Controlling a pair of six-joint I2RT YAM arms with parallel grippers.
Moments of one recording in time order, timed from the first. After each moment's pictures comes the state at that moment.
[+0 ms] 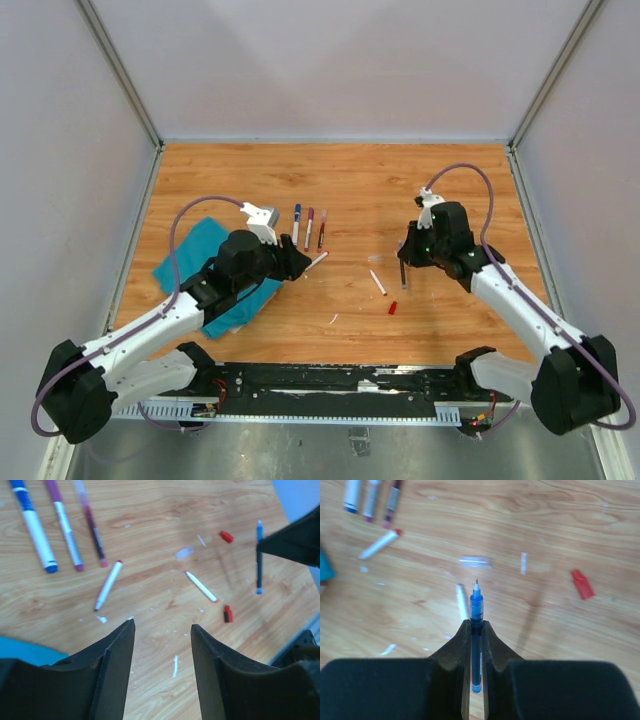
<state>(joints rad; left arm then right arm) -0.66 0.97 0.57 0.00 0.02 -0.53 0.35 1.19 0.80 -0.43 -0.10 0.21</state>
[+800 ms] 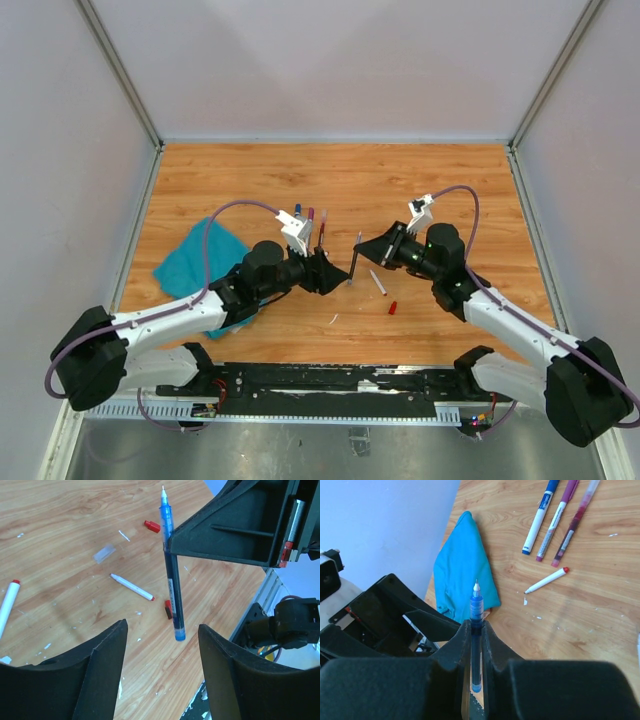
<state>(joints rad) -0.87 1.13 0.55 0.34 0.08 -0.57 0.51 1.05 0.51 0.31 -0.36 0.85</state>
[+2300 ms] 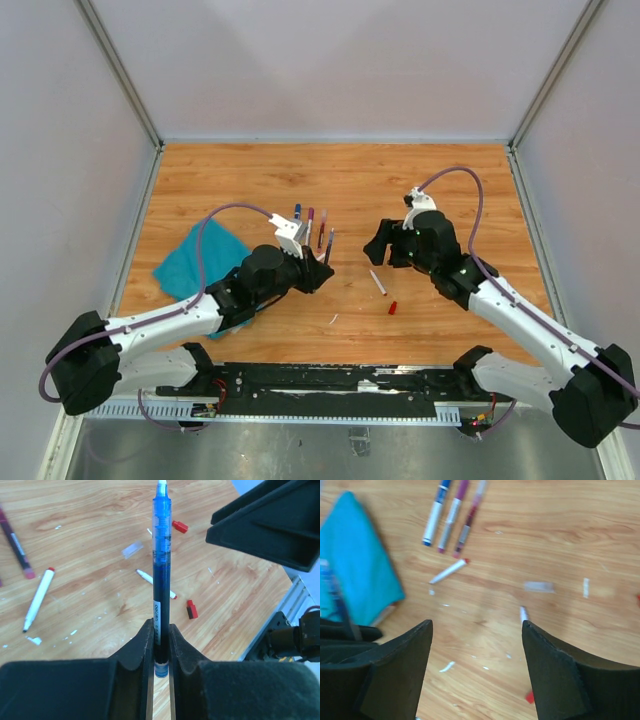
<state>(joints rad) -0.89 1.12 0.54 0.29 -0.02 -0.56 0.60 1.01 0.73 -0.19 -0.01 0.52</state>
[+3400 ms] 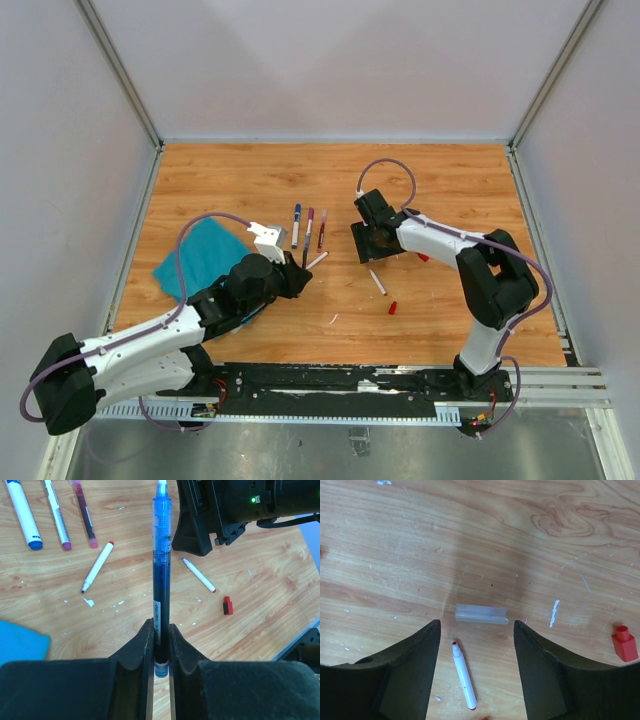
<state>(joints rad) -0.89 0.93 0.48 0.07 -0.22 -0.60 0.59 1.77 1.14 -0.48 0.17 0.26</state>
